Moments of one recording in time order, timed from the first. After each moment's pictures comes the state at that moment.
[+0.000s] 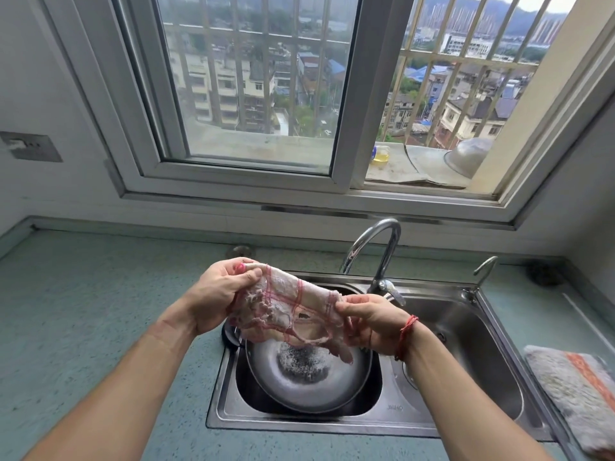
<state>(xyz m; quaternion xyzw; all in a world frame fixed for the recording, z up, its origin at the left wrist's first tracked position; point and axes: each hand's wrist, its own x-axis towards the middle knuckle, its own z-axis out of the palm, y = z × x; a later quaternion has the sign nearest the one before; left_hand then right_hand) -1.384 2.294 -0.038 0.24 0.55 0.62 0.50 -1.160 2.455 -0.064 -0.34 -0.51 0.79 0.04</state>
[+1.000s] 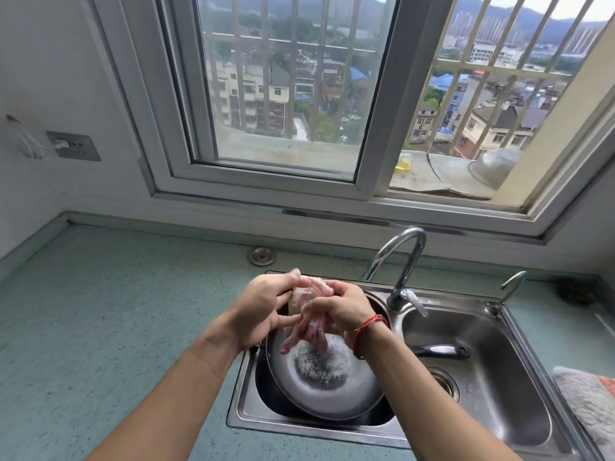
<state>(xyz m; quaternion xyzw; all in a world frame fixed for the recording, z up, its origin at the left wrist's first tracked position) -1.355 2.292 -0.035 0.23 0.55 0.61 0.53 -1.243 2.406 -0.059 -0.39 -0.55 0.72 0.15</state>
